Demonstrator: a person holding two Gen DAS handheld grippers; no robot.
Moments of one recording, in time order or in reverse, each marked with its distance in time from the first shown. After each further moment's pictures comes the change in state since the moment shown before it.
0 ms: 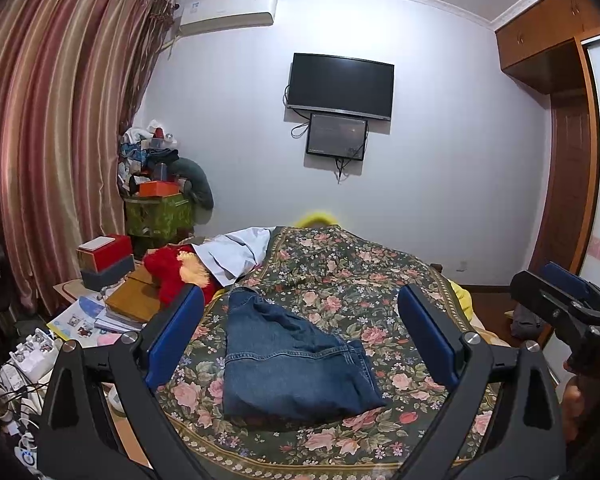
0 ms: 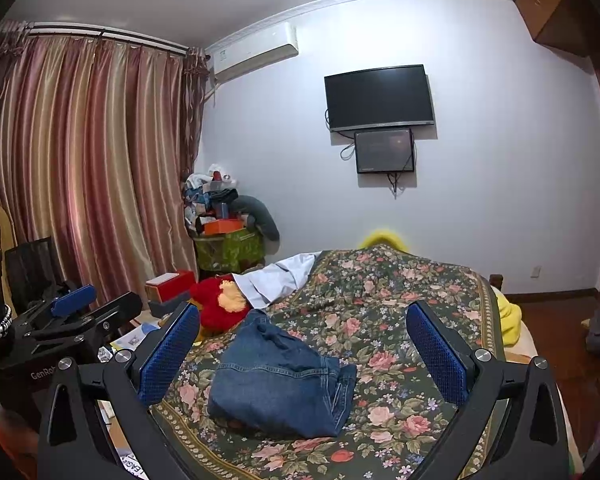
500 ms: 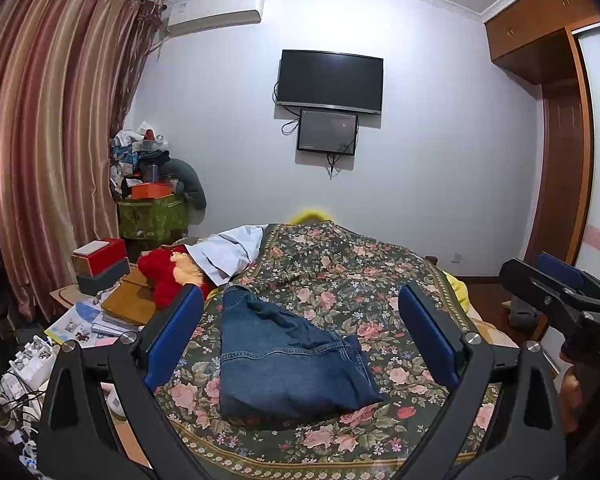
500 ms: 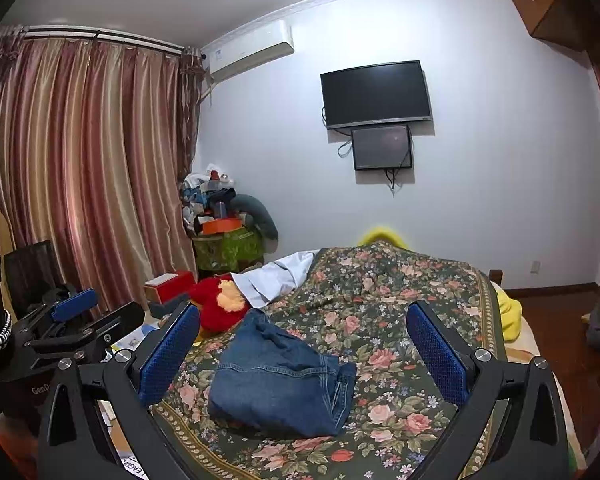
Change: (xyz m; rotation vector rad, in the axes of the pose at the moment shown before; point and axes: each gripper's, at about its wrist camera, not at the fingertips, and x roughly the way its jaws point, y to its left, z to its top) left arm 0.002 -0.008 -0.001 0.031 0.014 -0.025; right arm 0.002 0.000 0.000 0.014 0.013 -0.008
